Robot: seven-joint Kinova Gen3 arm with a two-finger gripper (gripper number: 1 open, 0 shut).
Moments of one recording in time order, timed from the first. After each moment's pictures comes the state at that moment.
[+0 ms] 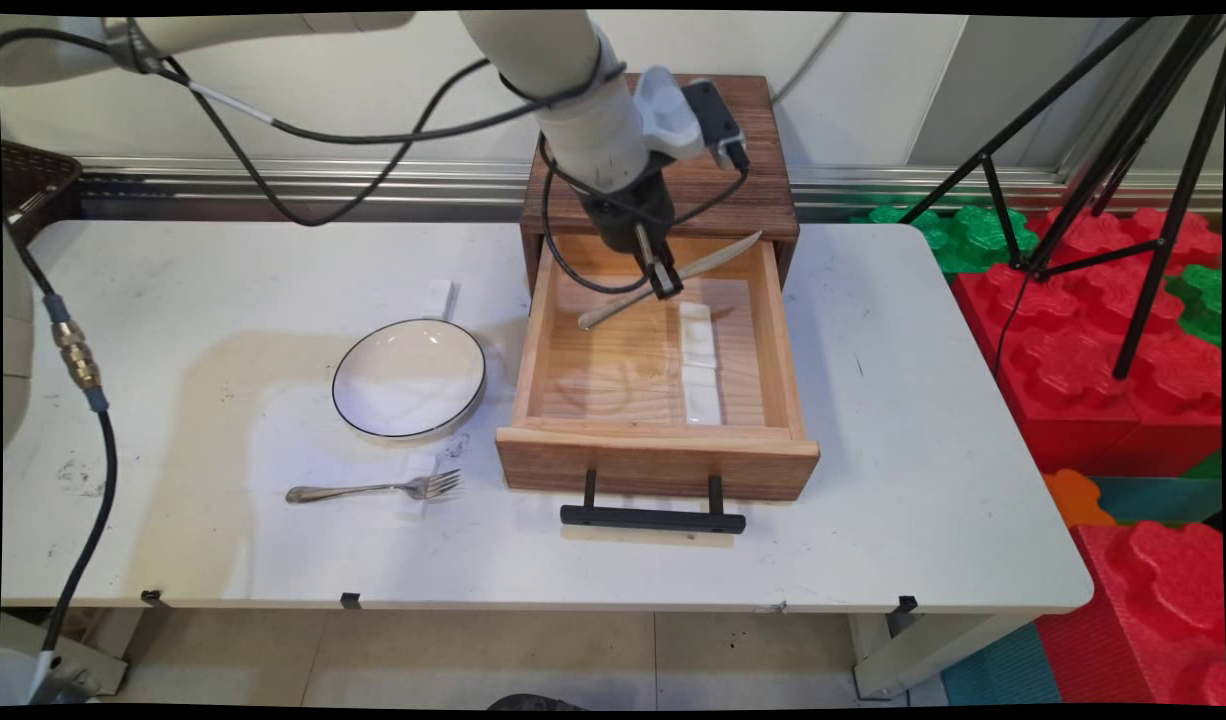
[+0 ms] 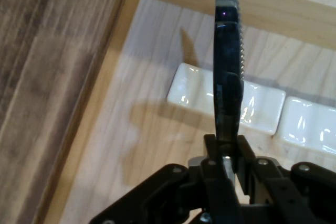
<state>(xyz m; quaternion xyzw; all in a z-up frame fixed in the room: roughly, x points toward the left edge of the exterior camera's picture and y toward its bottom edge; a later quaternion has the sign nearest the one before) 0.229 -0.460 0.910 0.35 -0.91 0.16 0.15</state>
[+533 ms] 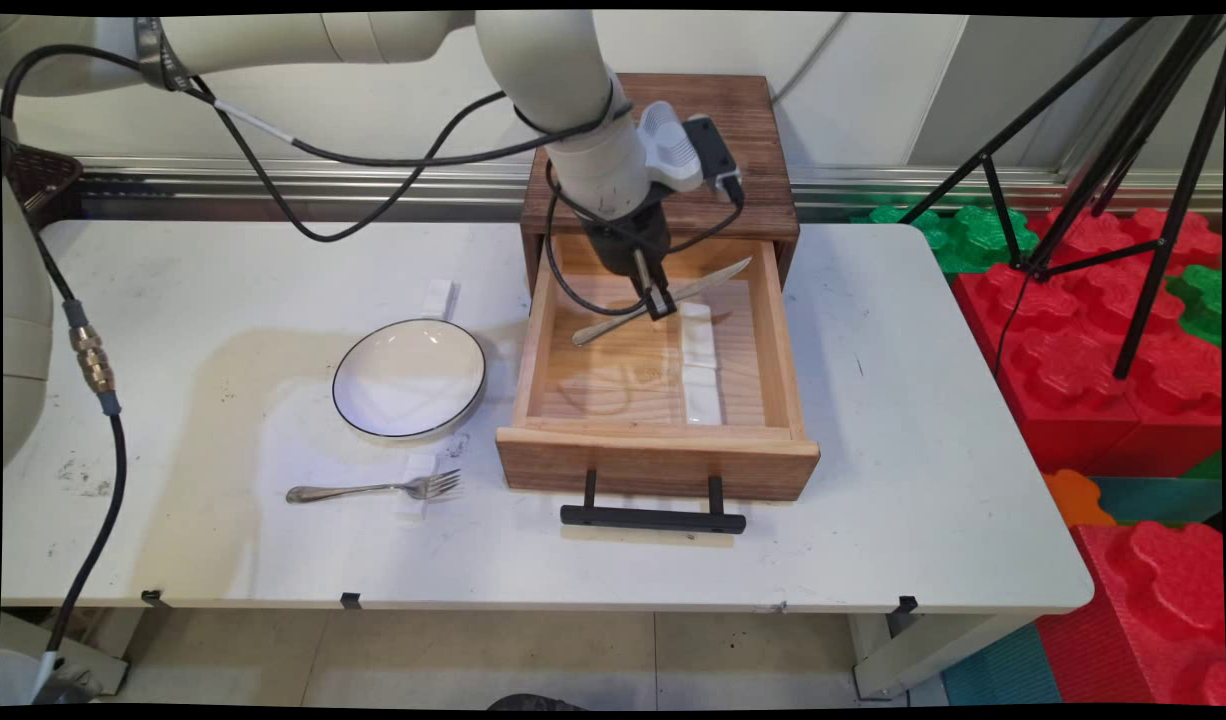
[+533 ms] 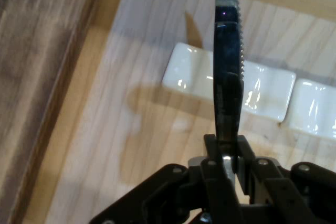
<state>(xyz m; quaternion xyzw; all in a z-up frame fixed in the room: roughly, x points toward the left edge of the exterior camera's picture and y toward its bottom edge) 0.227 -0.467 0.881 0.35 -0.92 0.15 0.13</state>
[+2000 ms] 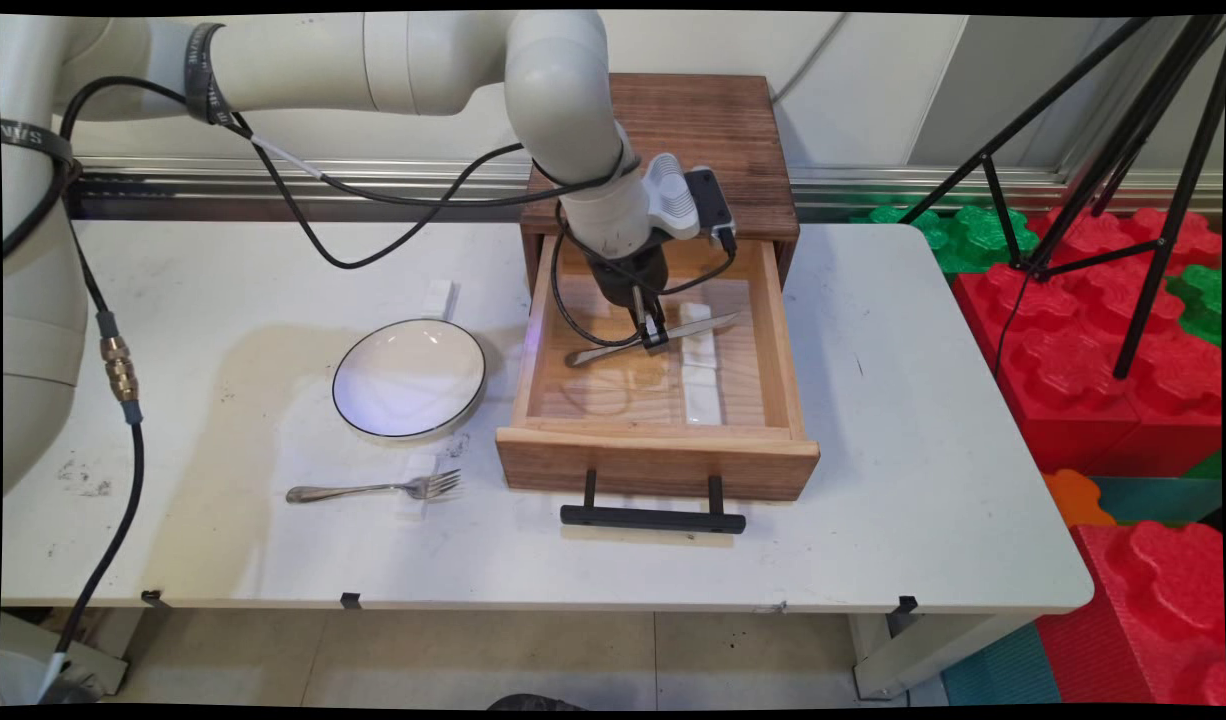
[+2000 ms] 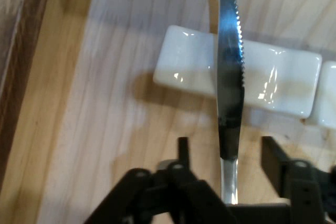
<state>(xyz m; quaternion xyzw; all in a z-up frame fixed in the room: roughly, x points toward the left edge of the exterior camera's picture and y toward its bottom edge) 0.225 -0.479 0.833 0.32 -0.93 0.14 0.11</state>
